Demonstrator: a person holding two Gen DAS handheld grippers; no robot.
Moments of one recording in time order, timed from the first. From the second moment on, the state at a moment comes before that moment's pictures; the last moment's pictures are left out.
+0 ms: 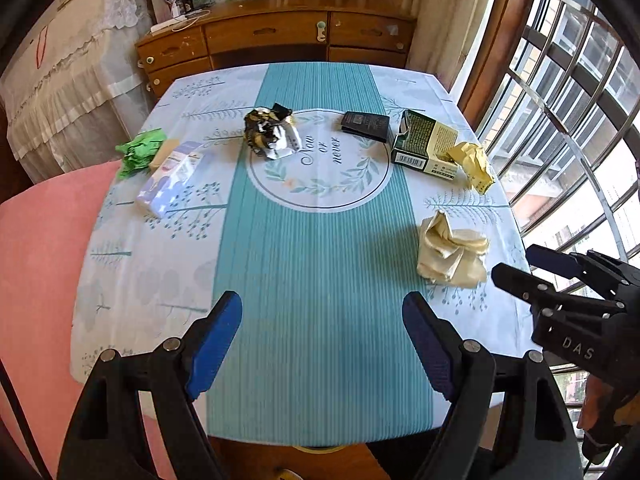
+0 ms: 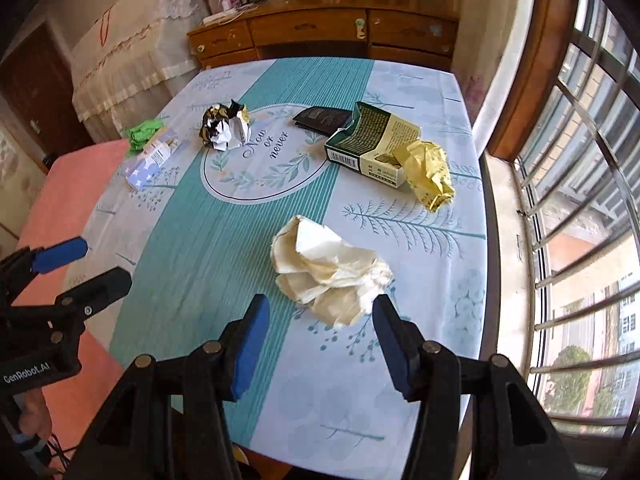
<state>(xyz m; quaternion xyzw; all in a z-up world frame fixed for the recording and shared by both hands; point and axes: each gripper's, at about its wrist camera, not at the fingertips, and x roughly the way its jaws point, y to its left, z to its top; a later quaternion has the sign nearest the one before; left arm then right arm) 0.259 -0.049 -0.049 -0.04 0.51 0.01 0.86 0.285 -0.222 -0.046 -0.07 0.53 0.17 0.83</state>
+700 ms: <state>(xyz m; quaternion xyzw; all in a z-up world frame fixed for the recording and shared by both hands) 0.293 -0.040 -0.109 -0.09 0.60 0.11 0.79 0.333 -0.204 -0.079 -0.19 0.53 0.34 0.75</state>
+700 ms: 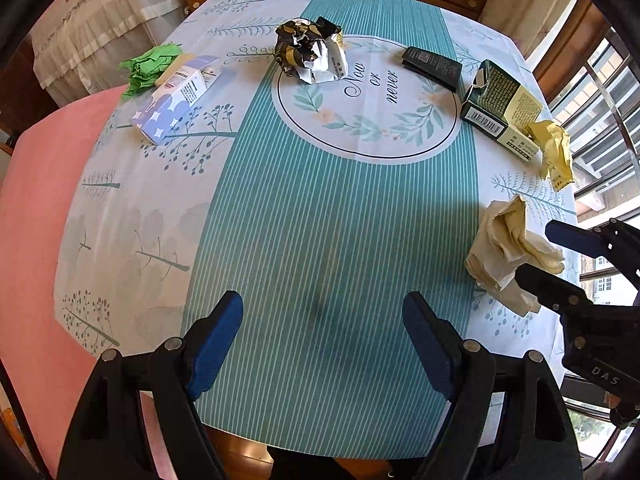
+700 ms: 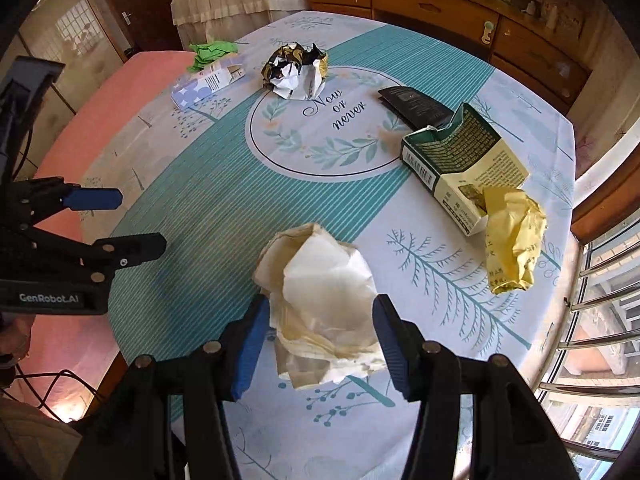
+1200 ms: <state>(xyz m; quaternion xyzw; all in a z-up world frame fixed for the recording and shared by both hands) 0.294 -0.041 -0.104 -0.09 0.60 0.11 0.79 0.311 -0.177 -0.106 -0.28 0.49 0.35 0.74</state>
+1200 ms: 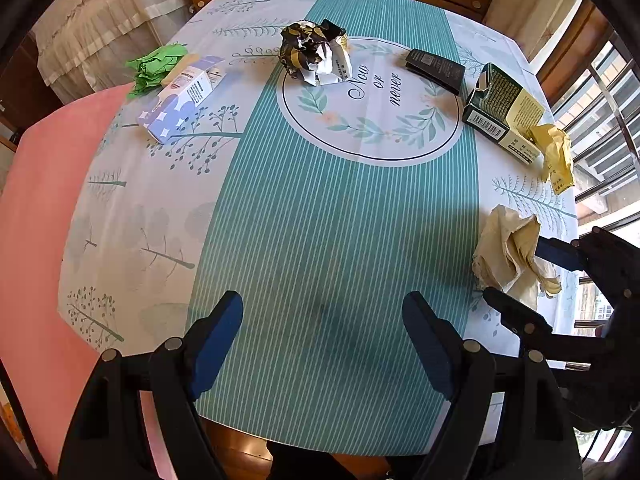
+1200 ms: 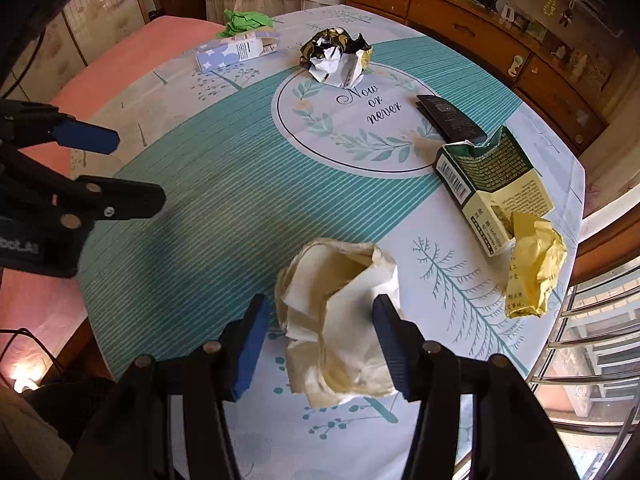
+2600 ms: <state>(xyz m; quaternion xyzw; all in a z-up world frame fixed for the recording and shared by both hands) 0.487 -0.208 -0.115 -0.15 0.65 -0.07 0.74 0.373 -0.378 -0.074 0.15 0.55 0.23 0.79</state>
